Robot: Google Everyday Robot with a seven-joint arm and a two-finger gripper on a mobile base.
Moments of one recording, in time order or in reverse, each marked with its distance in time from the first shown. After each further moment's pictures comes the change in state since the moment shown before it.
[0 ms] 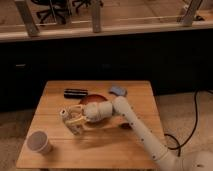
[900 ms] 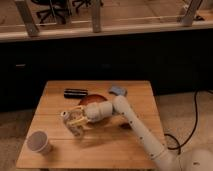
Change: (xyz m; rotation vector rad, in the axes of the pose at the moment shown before) arm 0.009 0.001 -0.002 -0.058 -0.005 0.004
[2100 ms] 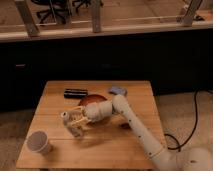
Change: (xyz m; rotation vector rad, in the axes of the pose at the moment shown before) arm 0.003 0.003 0.002 -0.047 -0.009 0.014
